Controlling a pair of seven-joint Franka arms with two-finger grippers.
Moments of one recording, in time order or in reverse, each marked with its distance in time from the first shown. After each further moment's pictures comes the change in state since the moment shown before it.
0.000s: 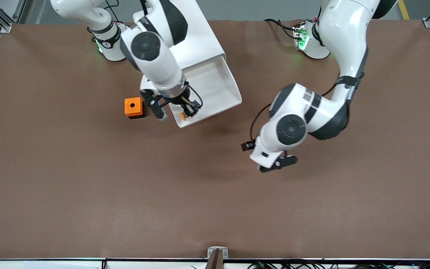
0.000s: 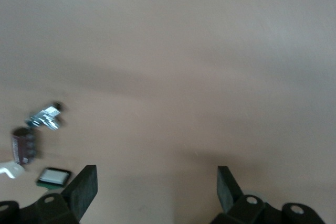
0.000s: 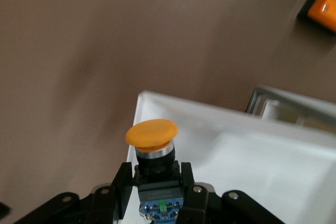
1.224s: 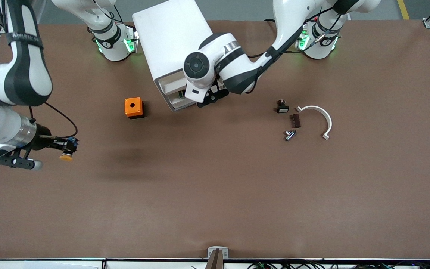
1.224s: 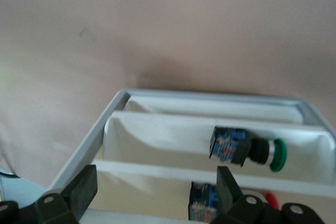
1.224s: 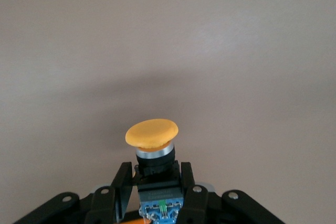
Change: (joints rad) left arm -0.160 -0.002 -0.313 -0.090 -0.002 -0.055 -0.634; right arm -0.647 0.058 -0.013 0.020 -0.080 -0.056 -1.386
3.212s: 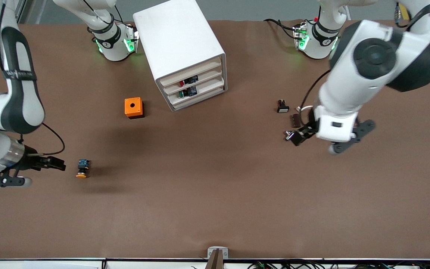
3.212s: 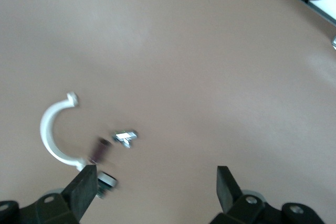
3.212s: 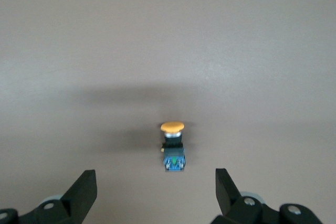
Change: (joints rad) left arm 0.570 -0.332 0.055 0.021 0.245 -0.050 0.440; right arm -0.087 0.079 0.010 0.058 -0.005 0.111 -0.207
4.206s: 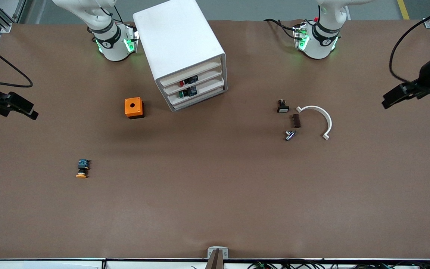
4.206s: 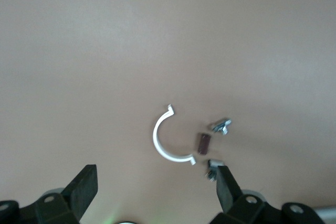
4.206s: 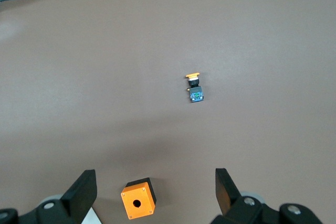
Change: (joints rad) left arm 0.082 -0.312 0.322 -0.129 -0.166 -0.206 0.721; right arm 0.043 -0.409 0.019 -0.033 -0.015 -0.326 0.229
